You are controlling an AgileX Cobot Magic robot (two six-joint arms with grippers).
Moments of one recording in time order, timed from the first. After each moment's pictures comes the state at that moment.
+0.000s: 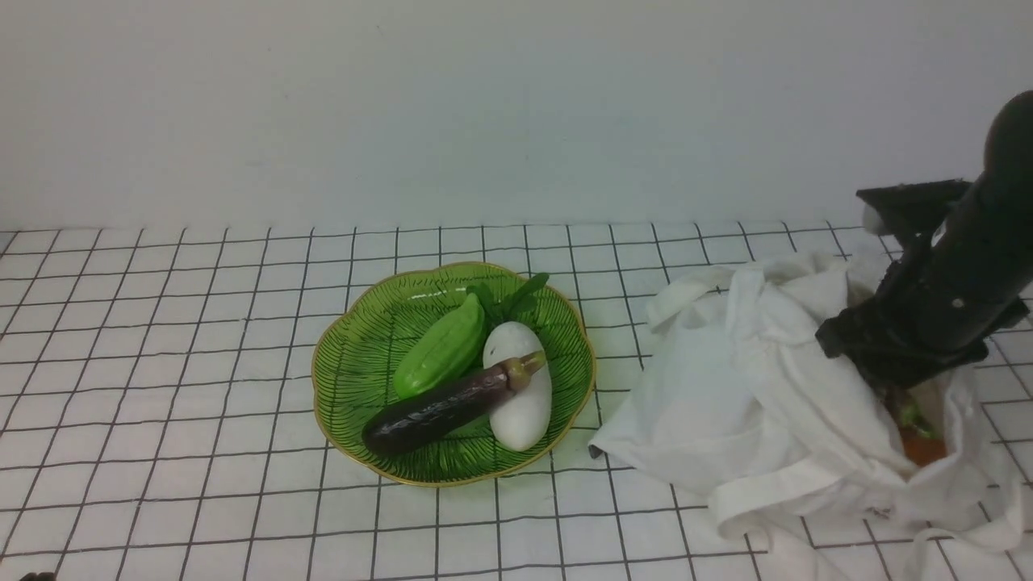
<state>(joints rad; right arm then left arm) 0.11 1.77 -1.25 0.11 1.06 -0.17 0.00 -0.01 0.03 -0.02 0.37 0.01</state>
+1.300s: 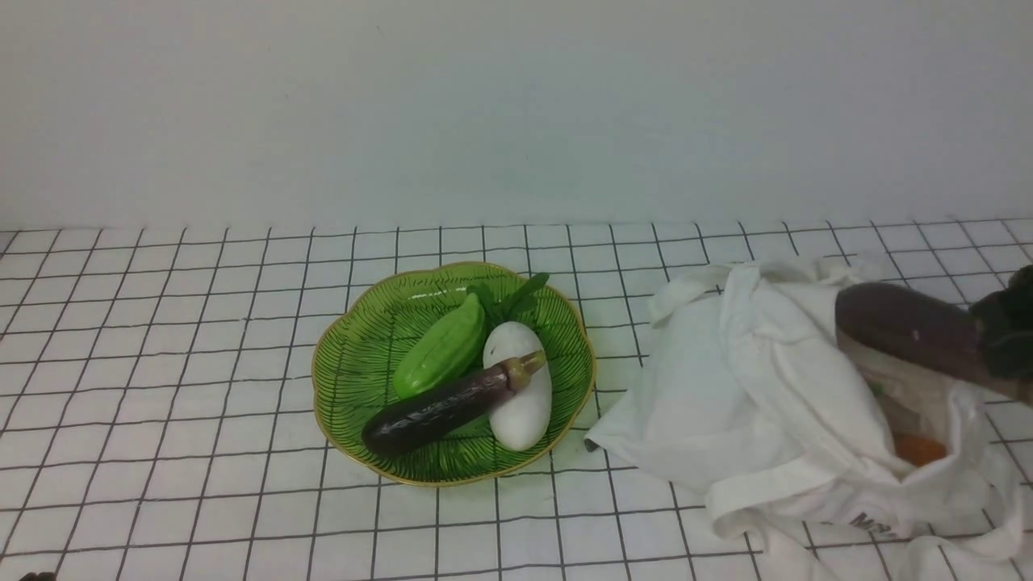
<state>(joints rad) 0.11 1.23 -1.16 0.02 1.25 -0.06 0.00 -0.01 0.03 -0.02 0.37 0.00</state>
